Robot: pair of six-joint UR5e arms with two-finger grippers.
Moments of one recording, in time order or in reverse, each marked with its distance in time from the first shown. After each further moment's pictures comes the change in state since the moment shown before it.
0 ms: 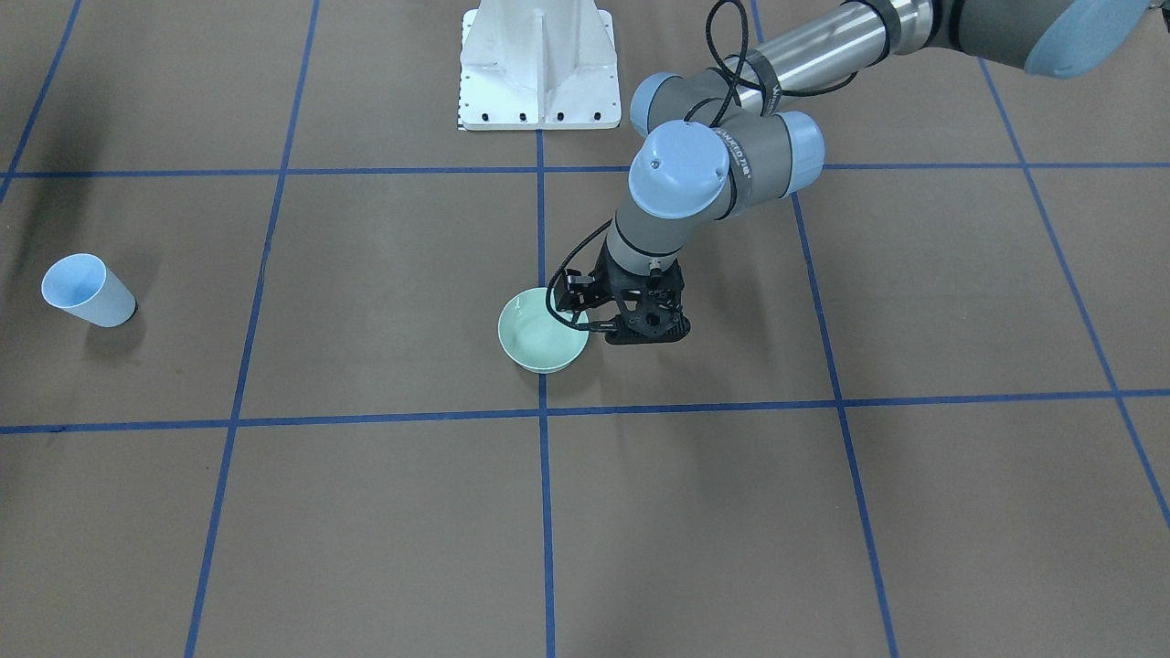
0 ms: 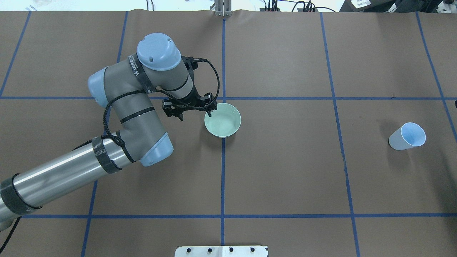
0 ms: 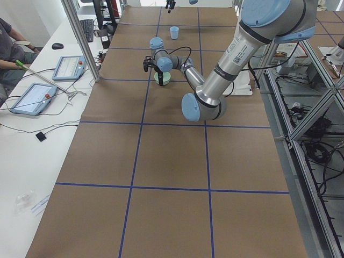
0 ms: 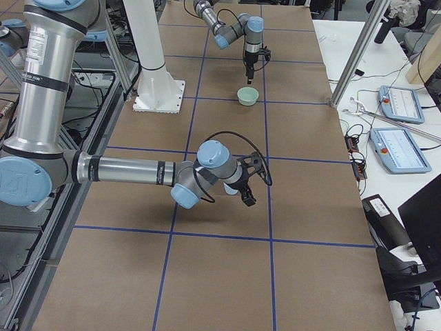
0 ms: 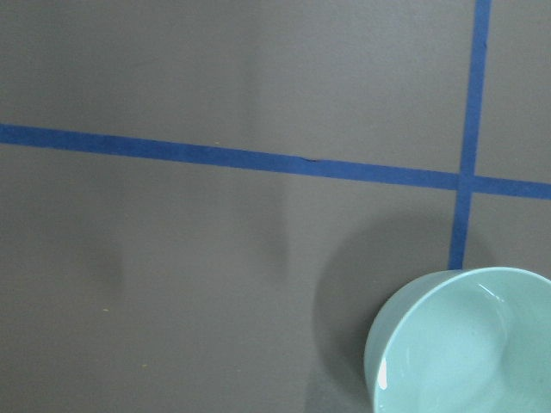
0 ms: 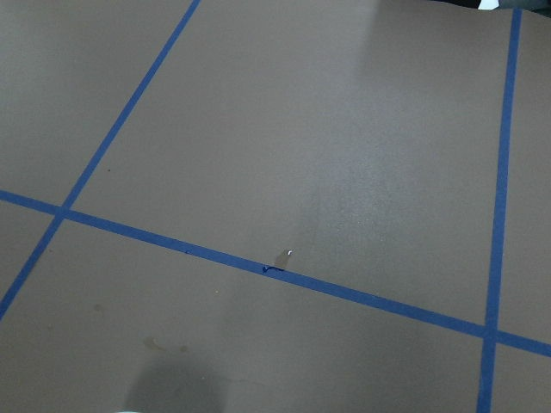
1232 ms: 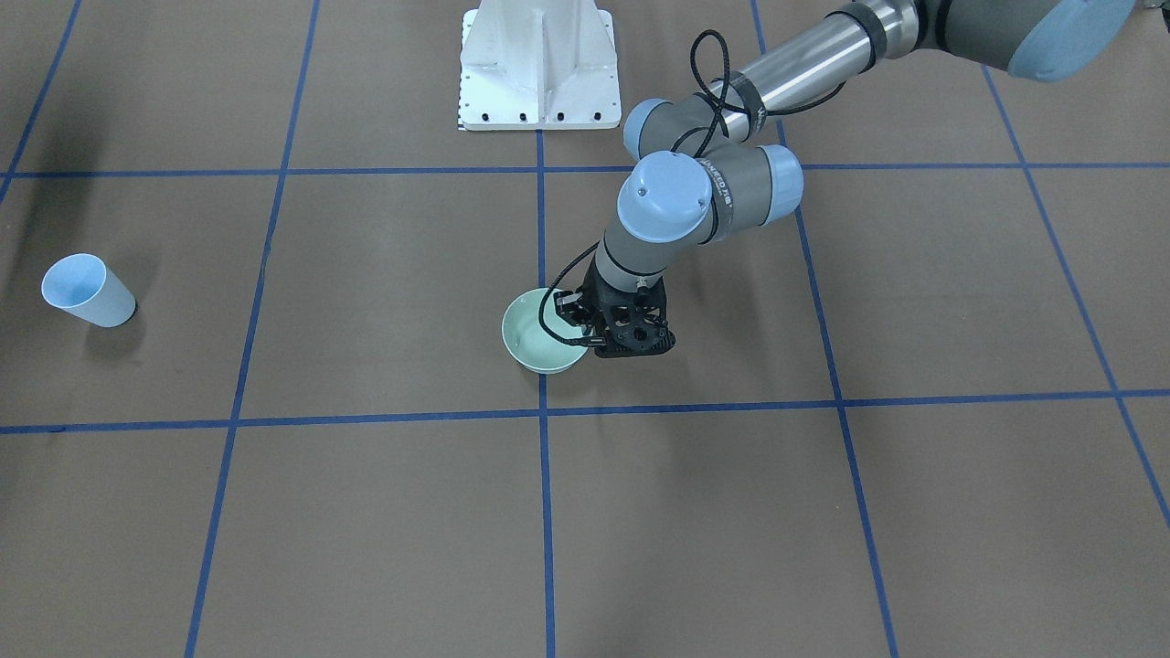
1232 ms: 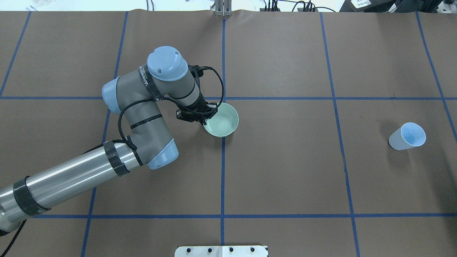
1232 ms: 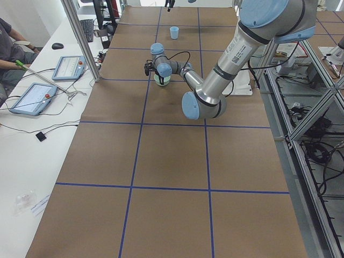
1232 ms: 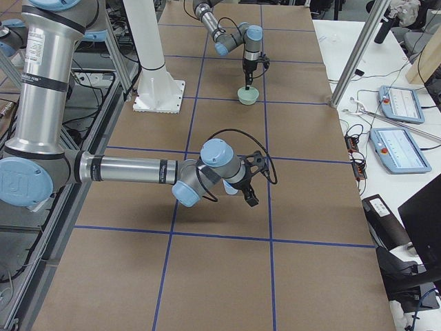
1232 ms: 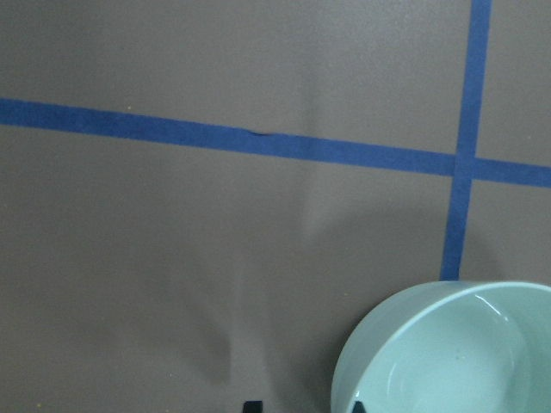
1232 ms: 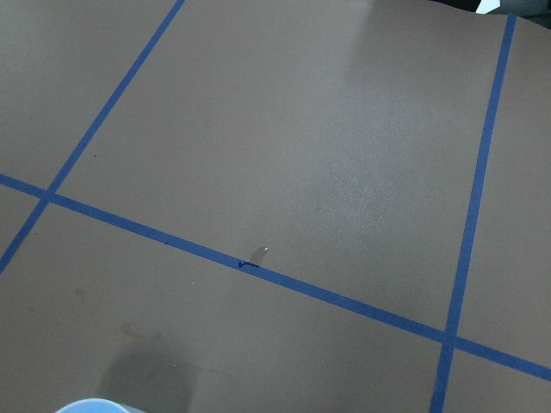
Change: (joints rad) left arm 0.023 -0.009 0.083 -0.128 0.000 -0.070; right arm 0.017 0.008 0.011 -0.027 0.014 -0.036
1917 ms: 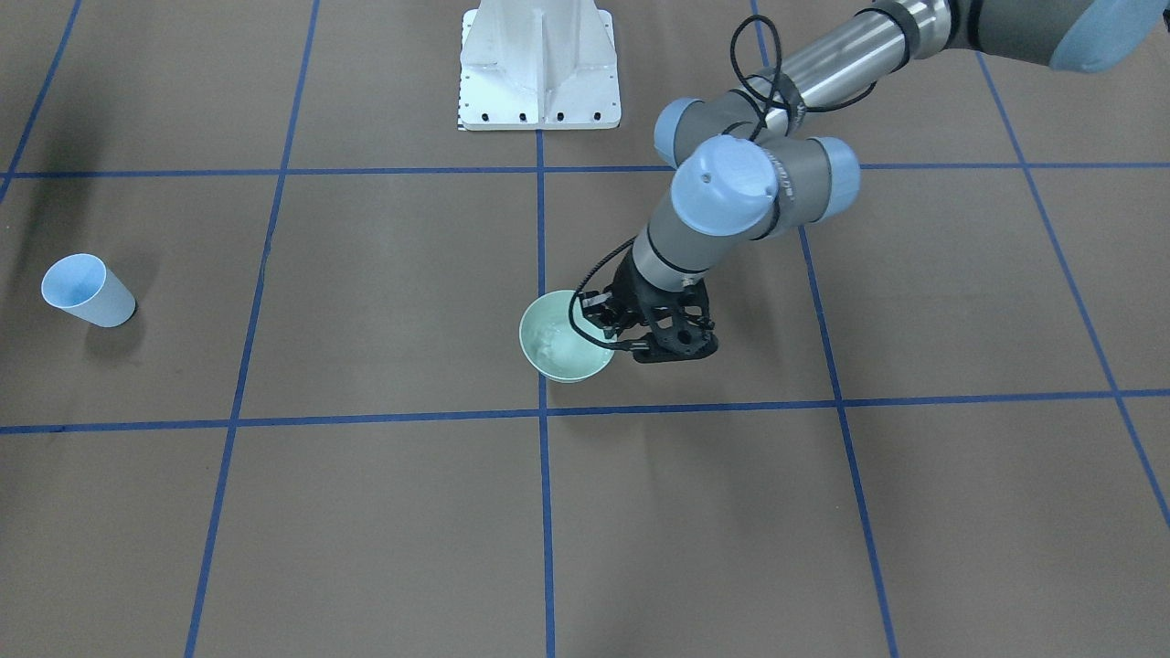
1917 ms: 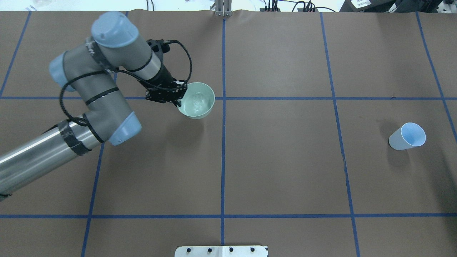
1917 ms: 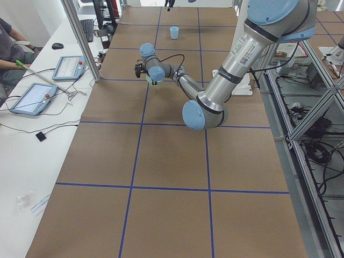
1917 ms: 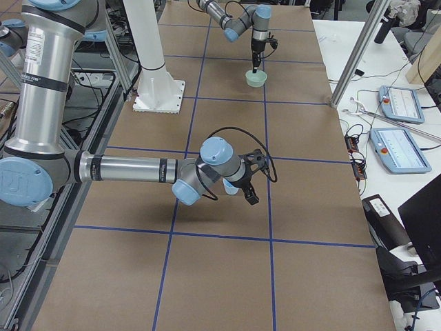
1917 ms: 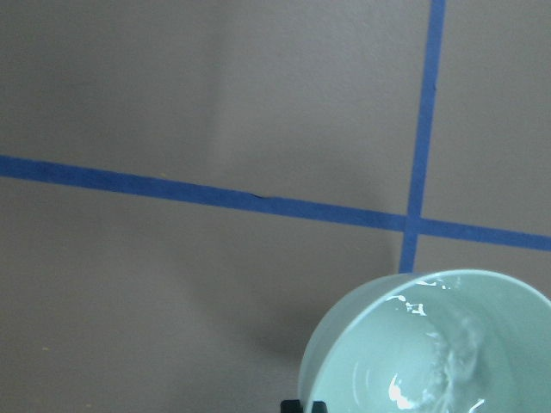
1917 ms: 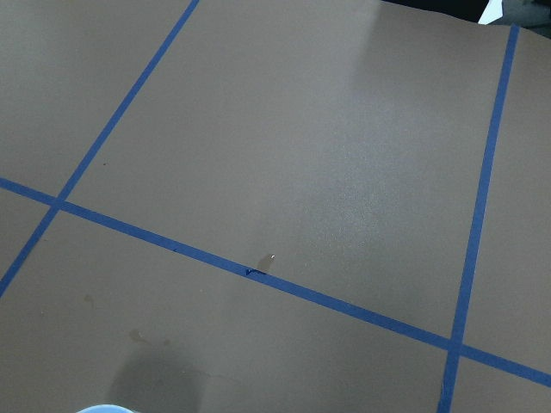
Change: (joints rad) left arm -0.181 0.195 -0.176 -0.006 -0.190 0.108; right arm 0.000 0.000 0.007 -0.005 -0.003 0.005
